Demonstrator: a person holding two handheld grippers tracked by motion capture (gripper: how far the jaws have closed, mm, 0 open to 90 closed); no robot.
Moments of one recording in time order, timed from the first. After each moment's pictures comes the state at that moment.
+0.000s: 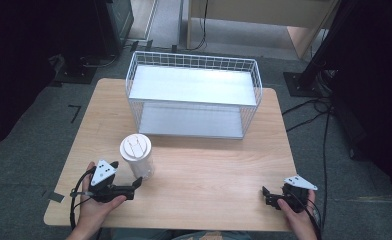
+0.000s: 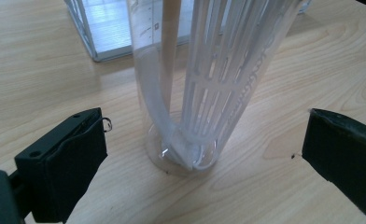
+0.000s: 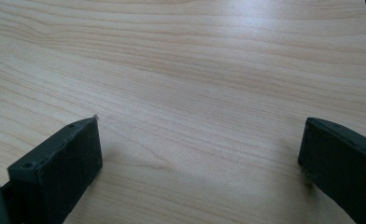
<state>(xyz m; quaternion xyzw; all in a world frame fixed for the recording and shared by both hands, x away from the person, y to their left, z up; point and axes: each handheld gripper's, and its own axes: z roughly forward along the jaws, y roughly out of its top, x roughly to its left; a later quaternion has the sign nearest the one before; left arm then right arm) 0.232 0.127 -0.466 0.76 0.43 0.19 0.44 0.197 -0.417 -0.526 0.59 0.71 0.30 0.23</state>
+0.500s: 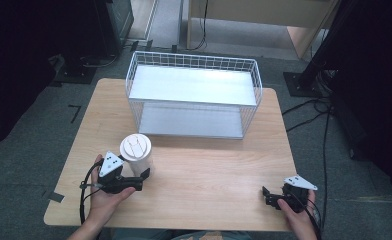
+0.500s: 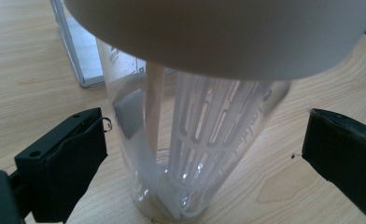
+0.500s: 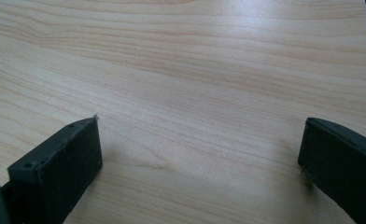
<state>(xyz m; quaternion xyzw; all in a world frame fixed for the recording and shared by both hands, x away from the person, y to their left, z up) 0.250 0.111 -0.461 0.75 0.43 0.19 0.46 0.197 -0.417 -0.526 0.59 0.71 0.30 0.23</state>
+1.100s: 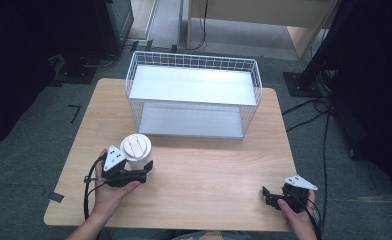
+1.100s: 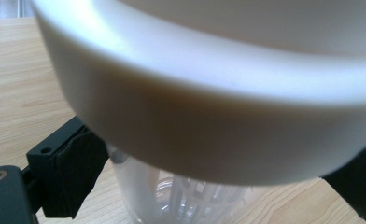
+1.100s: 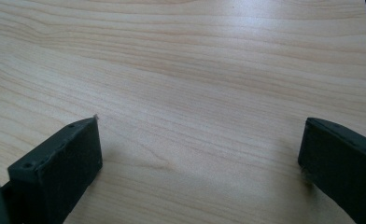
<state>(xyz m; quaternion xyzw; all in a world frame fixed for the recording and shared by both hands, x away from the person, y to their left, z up) 0.262 0.101 -0.456 0.74 0.44 0.21 0.47 0.197 -0.417 -0.526 0.59 0.71 0.30 0.23</state>
